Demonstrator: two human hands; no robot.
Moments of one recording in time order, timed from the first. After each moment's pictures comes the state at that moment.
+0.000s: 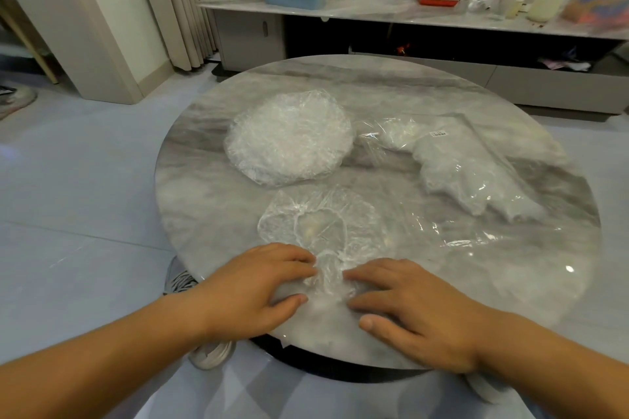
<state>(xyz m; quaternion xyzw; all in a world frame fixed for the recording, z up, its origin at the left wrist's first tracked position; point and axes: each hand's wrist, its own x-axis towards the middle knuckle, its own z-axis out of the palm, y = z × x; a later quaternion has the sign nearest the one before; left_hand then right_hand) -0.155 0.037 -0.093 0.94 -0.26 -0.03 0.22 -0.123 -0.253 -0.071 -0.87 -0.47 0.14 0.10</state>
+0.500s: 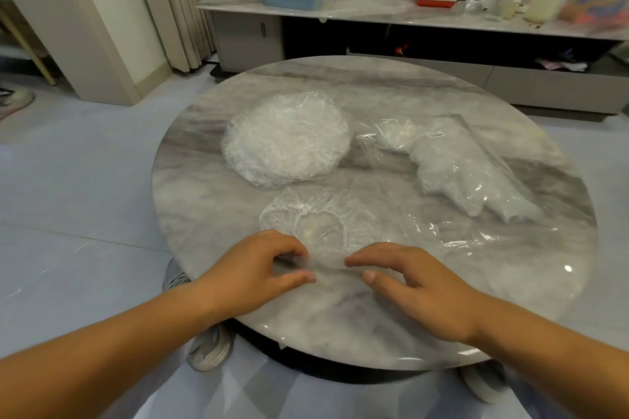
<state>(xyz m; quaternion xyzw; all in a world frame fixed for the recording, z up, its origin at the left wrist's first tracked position) -0.137 0.028 -0.092 0.92 -0.13 -0.01 0.36 -0.110 -0.245 -0.063 -0.87 -0.30 0.17 0.36</state>
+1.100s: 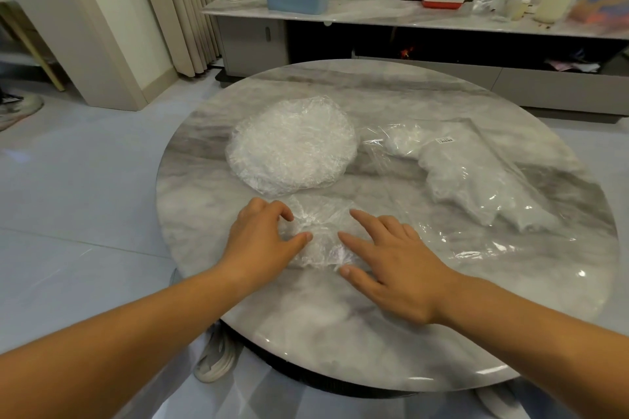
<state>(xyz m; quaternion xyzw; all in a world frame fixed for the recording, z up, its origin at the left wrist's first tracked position) -0.094 0.022 -0.089 0.94 0.09 0.02 0.32 -0.081 -0.212 -0.062 -0.93 -0.34 0.13 0.05</state>
